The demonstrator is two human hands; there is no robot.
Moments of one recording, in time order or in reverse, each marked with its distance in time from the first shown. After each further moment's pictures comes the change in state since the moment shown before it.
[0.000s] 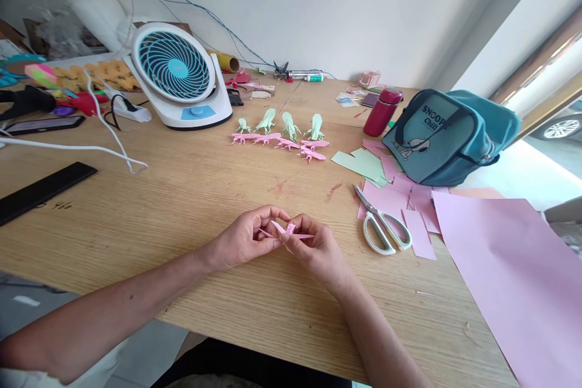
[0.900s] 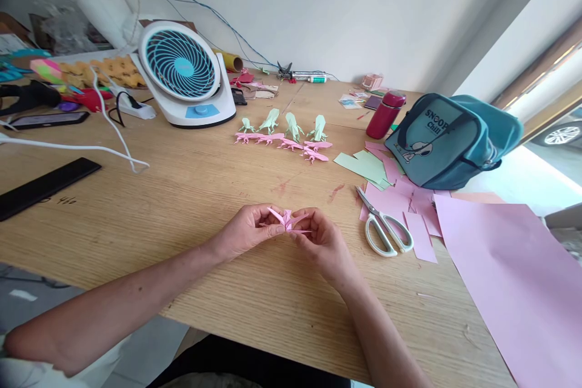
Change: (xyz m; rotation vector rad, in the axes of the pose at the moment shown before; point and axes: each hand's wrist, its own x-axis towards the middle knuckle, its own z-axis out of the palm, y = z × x) left_hand 0.009 -0.011 -0.006 -0.058 0.121 0.003; right_hand 0.008 0.012 -0.010 0.041 -0.010 -0.152
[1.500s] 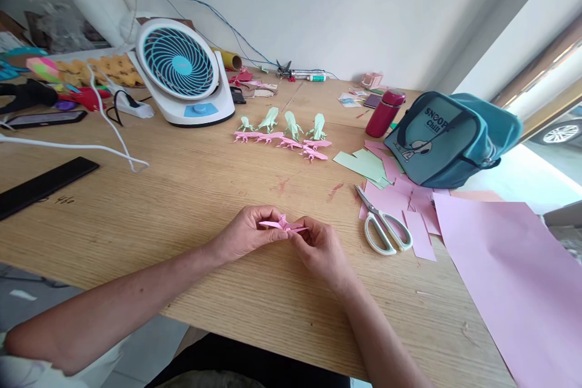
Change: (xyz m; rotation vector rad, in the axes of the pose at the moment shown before) left_hand -0.001 0.001 0.005 -0.096 -0.044 0.033; right_hand -0.003 -0.002 0.005 -0.253 0.027 0.085
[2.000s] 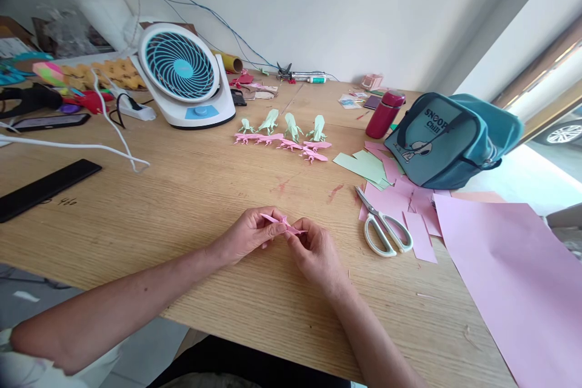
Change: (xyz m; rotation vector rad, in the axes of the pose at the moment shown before) left_hand 0.000 -0.004 0.000 0.024 -0.038 -0.038; right_hand -0.002 0.003 0.008 -0.030 0.068 0.050
